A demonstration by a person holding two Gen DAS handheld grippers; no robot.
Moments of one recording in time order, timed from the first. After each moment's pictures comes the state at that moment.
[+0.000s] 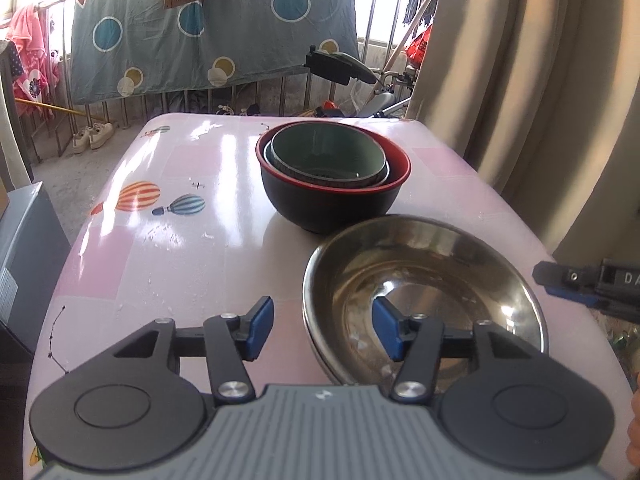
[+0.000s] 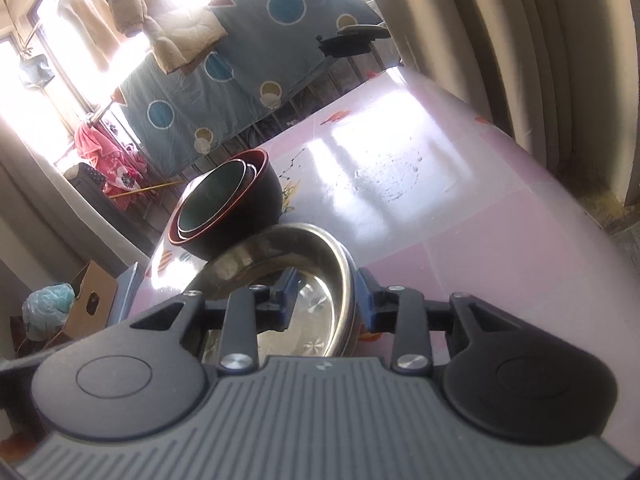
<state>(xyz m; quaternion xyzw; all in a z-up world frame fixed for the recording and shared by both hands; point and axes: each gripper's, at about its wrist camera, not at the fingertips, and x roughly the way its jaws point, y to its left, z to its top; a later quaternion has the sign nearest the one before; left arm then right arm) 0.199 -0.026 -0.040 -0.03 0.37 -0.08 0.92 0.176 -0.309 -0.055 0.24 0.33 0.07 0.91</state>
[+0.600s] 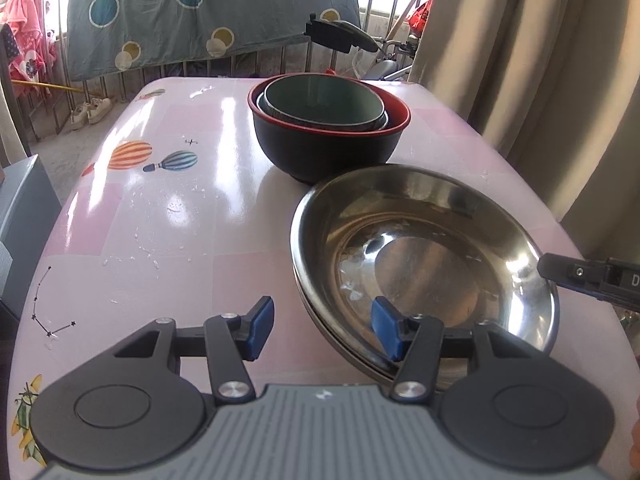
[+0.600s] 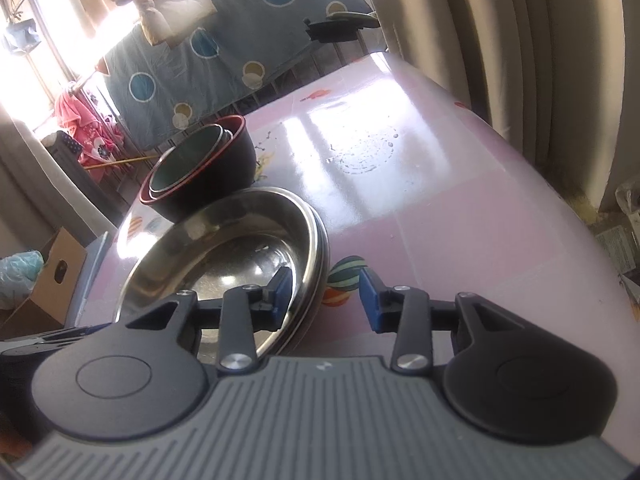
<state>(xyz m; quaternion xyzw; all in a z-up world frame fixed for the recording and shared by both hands) 0.196 -0.037 -0.061 -0.02 0.41 -0.08 0.91 0.168 -0.298 -0.069 0.20 0.36 0.05 0.91</state>
